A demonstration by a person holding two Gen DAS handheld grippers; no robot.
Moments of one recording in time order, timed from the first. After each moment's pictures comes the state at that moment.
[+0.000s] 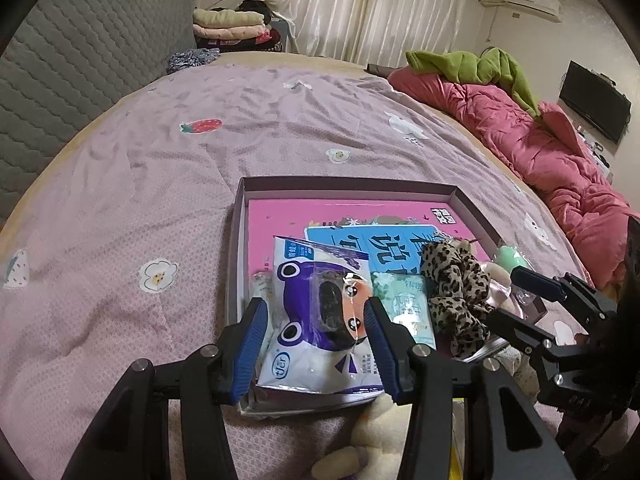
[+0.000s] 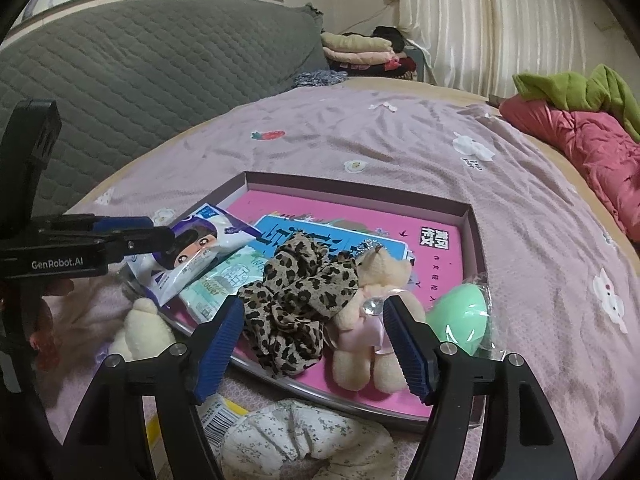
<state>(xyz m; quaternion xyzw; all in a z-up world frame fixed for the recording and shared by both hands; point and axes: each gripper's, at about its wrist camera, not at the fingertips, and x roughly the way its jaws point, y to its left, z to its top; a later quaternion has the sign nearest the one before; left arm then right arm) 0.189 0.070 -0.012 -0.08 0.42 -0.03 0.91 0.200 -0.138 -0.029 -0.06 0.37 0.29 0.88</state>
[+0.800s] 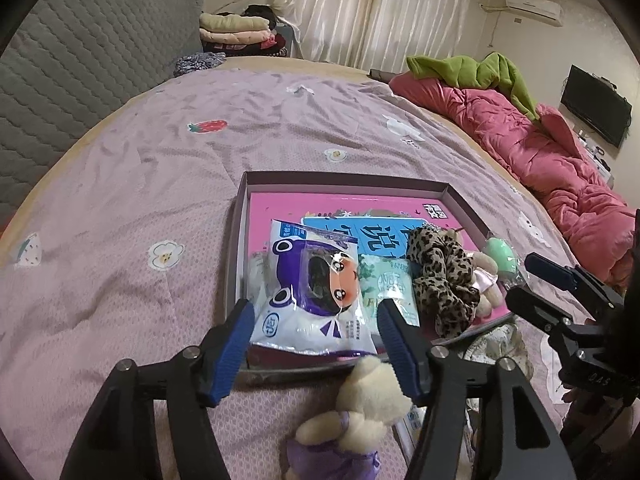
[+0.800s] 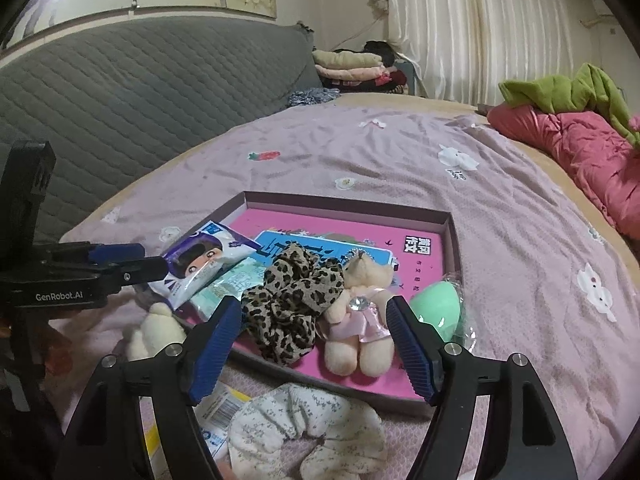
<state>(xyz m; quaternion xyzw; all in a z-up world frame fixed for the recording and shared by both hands) 0.159 0.060 -0.005 -0.08 0.41 -0.02 0.91 0.178 -0.162 -0.010 -0.03 0.34 0.28 0.90</state>
